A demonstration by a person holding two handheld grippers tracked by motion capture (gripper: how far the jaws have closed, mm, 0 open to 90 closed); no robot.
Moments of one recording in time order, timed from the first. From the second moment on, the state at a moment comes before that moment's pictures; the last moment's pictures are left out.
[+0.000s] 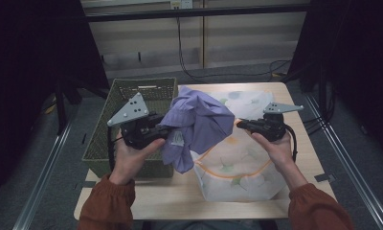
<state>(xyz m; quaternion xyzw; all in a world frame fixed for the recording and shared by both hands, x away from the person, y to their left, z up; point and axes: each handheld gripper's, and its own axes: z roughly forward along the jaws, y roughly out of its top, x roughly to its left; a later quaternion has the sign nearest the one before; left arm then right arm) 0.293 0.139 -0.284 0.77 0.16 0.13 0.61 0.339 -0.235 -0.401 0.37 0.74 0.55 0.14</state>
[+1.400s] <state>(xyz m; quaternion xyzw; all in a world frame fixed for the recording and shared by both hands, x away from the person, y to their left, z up) 0.286 0.064 -0.326 0.81 0.12 0.05 0.57 0.339 -0.237 -0.397 0.36 0.74 0.55 0.13</state>
